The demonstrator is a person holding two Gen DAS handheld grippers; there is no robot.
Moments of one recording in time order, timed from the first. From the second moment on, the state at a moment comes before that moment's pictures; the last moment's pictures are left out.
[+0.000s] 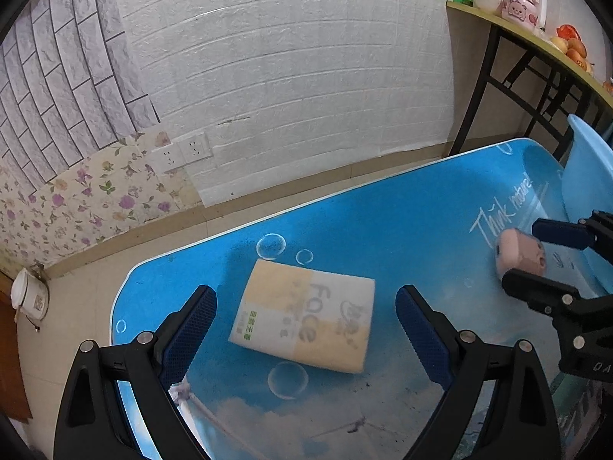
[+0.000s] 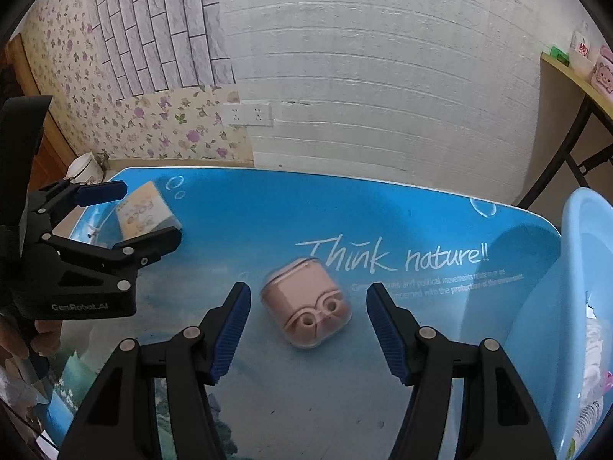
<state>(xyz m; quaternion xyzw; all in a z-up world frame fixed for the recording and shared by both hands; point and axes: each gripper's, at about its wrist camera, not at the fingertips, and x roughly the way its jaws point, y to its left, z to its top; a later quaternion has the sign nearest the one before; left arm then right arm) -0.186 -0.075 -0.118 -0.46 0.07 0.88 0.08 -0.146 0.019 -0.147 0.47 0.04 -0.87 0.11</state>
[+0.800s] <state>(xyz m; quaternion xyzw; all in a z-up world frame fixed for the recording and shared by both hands) -0.177 -0.061 -0.118 -0.45 0.08 0.88 0.12 -0.146 0.018 -0.157 0.47 0.05 -0.87 0.16</state>
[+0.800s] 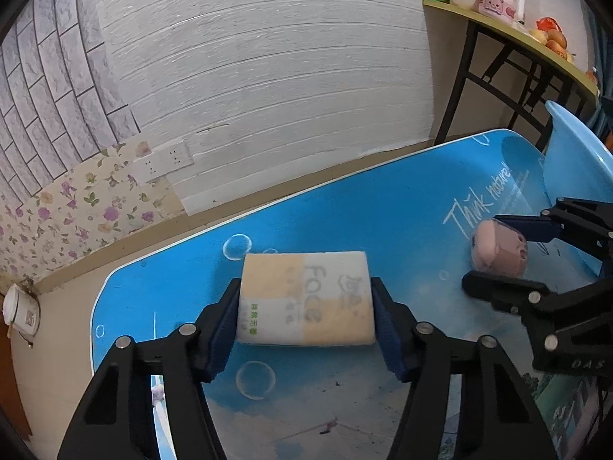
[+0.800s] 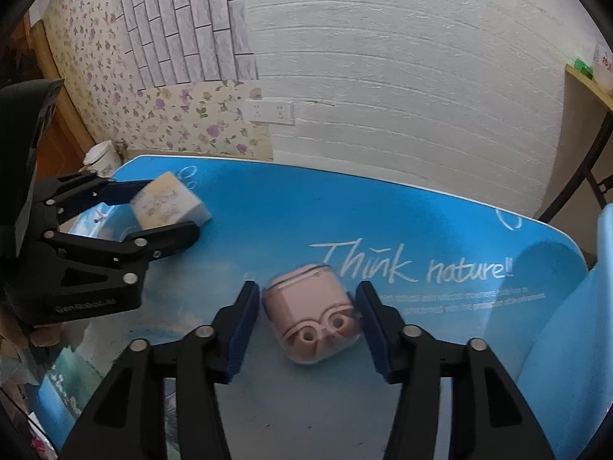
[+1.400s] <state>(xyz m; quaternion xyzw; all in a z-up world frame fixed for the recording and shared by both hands) -0.186 -0.052 -0.119 -0.45 0.08 0.88 0.12 -0.137 0.011 -0.162 0.45 0.08 -0.87 0.18</state>
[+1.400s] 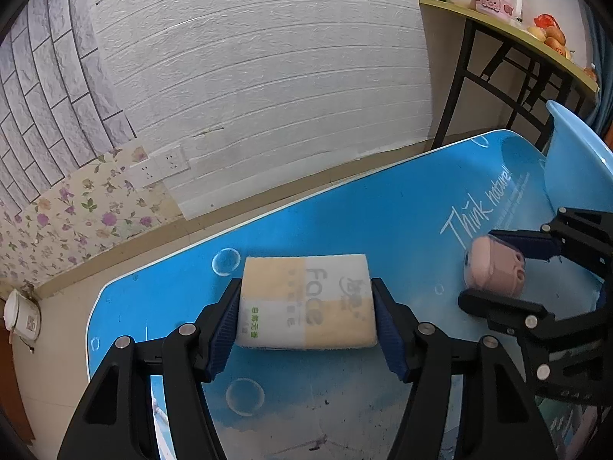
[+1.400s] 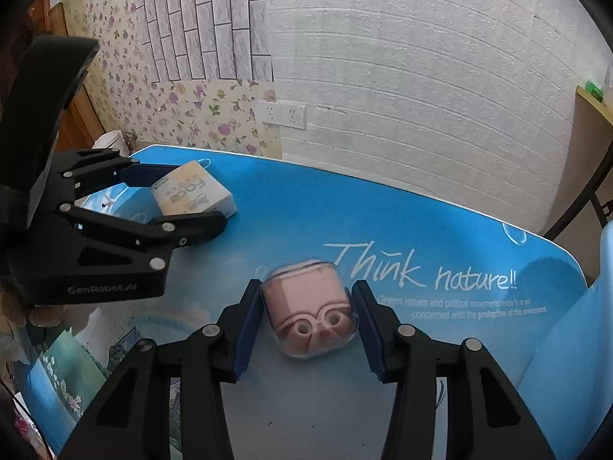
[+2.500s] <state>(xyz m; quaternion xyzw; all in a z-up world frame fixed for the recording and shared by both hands) -0.146 -0.030 -0.063 -0.41 0.06 0.91 0.11 -0.094 0.034 -0.118 0.44 0.05 -0.88 0.17</state>
